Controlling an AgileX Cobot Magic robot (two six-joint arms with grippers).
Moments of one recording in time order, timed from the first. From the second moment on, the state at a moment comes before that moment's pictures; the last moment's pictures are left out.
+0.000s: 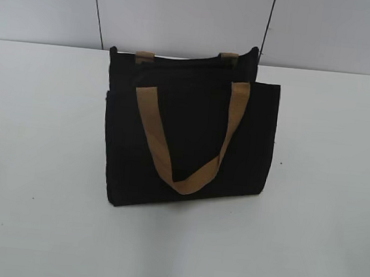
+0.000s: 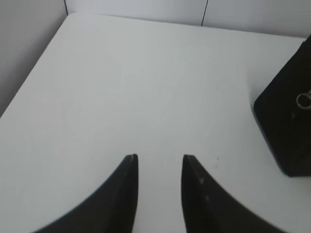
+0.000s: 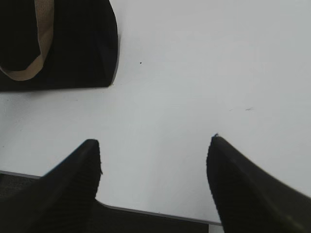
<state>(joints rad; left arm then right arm) -0.02 0.11 -0.56 0.01 0.95 -0.05 -0.05 -0.01 -0.48 0.24 1.10 -0.22</state>
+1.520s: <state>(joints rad) -0.37 1.80 -0.31 0.22 -1.09 -0.03 -0.05 -0.01 -0.48 0.24 1.10 -0.22</state>
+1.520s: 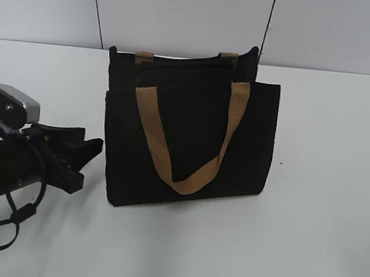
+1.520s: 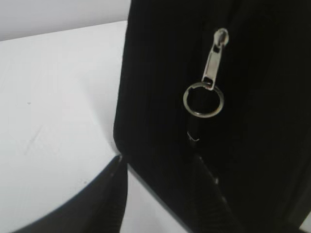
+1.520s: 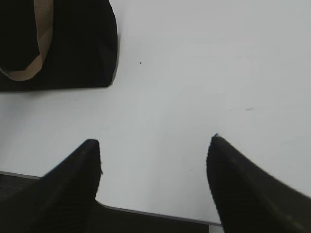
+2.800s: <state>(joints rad) -0.37 2.03 -0.51 0.42 -1.20 -0.13 -0.05 -0.01 -0.48 0.24 1.10 -0.22</state>
